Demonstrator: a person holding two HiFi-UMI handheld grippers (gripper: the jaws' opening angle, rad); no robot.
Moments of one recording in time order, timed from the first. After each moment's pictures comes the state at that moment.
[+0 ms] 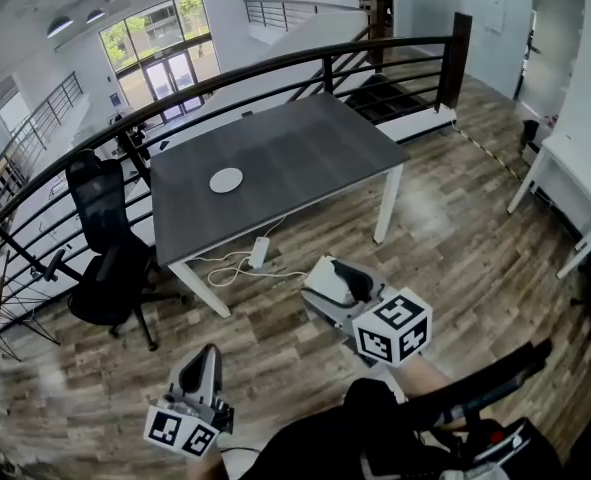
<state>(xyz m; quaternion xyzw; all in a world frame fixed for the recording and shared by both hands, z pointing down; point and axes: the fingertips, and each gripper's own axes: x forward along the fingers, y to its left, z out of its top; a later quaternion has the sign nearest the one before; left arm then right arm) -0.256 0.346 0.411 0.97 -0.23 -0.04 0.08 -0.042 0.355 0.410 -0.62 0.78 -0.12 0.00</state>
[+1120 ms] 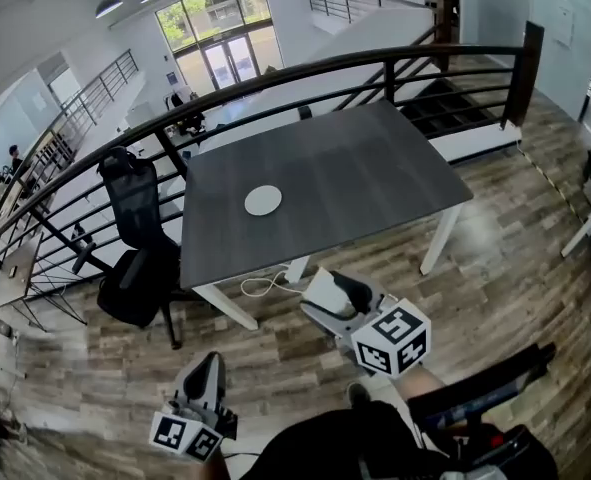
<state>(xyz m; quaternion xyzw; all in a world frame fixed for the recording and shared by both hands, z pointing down) -0.150 0.206 0.403 0.94 -0.34 0.00 0.08 0.053 0.176 0.409 -0.52 0.84 -0.12 0.01</state>
